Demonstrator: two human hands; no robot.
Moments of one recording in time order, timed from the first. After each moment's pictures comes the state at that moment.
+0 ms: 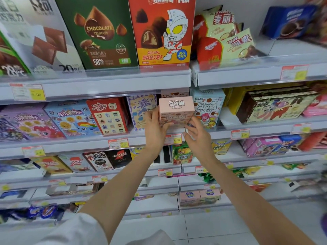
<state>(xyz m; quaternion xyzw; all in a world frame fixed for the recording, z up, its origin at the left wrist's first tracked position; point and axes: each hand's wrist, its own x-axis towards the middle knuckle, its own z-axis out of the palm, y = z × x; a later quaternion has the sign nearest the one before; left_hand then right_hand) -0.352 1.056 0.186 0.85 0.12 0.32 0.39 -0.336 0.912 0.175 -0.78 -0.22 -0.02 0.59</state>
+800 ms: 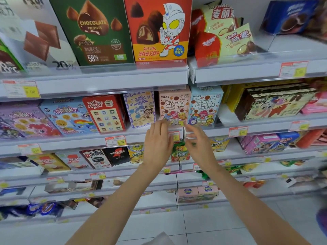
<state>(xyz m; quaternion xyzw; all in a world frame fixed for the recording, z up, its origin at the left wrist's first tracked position) -0.393 1.037 0.168 0.93 0.01 0.34 0.13 -0.346 0.896 0.156 -0.83 -0.25 -0.07 0.49</state>
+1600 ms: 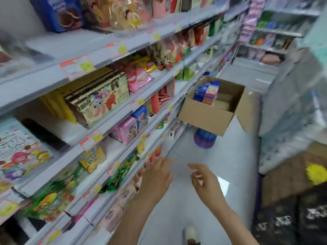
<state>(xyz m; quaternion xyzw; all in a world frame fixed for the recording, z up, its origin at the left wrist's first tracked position) -0.395 0.742 0.106 0.87 -0.42 0.03 0.26 -0.512 0.603 0.102 -0.86 0.23 -0.16 0.43</state>
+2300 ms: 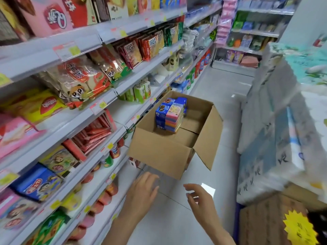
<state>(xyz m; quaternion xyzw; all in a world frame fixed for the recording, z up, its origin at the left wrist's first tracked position) -0.310 0.359 0.089 0.87 -0.43 -0.07 0.24 -0.457 0.208 0.056 -0.82 0.33 -0.12 0.46</state>
